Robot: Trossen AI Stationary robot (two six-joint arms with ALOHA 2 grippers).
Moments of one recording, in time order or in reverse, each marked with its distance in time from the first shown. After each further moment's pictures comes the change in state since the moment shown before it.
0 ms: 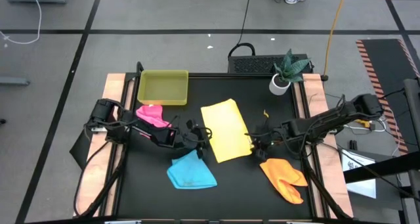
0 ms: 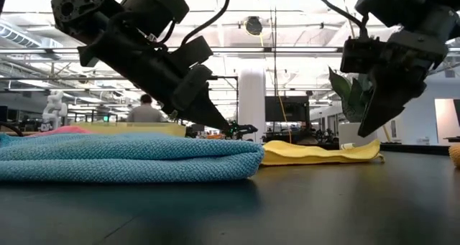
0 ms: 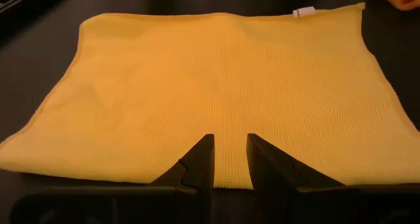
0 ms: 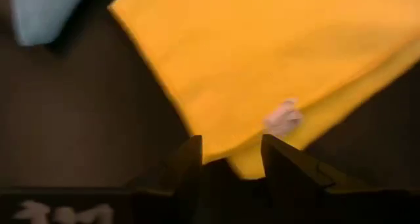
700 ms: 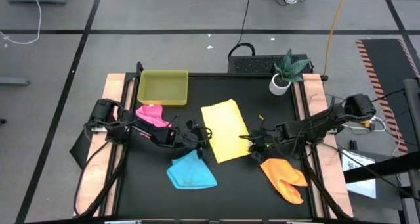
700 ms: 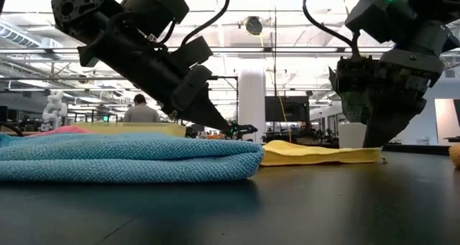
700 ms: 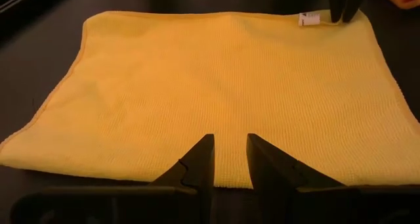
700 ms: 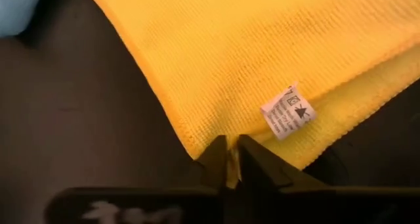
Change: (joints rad) left arm 0.000 0.000 0.000 -0.003 0.000 0.002; right arm 0.000 0.146 0.000 0.096 -0.039 0.055
